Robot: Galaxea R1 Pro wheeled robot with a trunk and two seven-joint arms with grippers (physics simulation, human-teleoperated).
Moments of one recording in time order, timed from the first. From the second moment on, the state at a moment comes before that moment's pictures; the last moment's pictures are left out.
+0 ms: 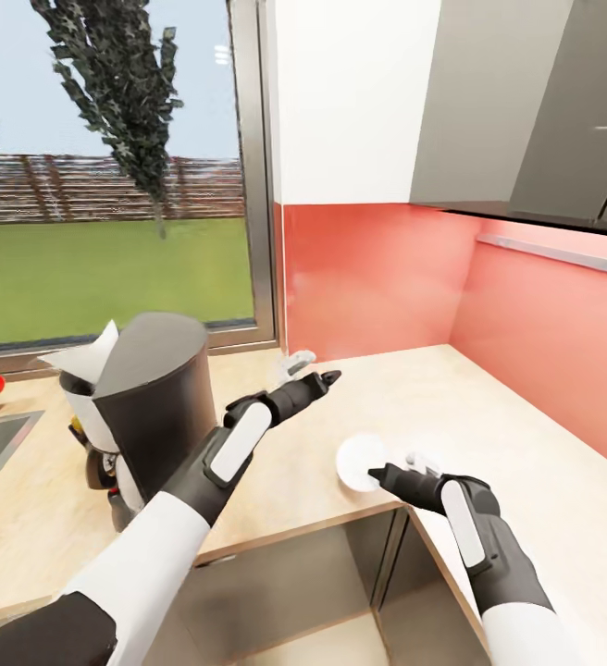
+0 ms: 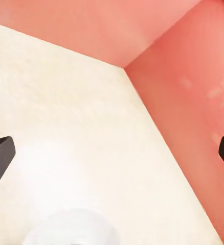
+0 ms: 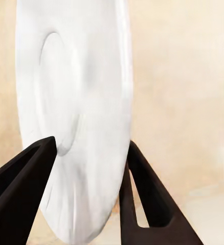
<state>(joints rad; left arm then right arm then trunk) -0.88 -0.17 -0.40 -0.98 0.96 0.42 0.13 -0.53 0.05 -0.19 -1.12 -0.39 0.88 0.14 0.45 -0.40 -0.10</state>
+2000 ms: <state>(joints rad) -0.20 0.21 -0.46 -0.44 0.84 0.18 0.12 -0.53 0.06 -0.20 -1.20 -0.39 0.88 0.14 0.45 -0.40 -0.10</state>
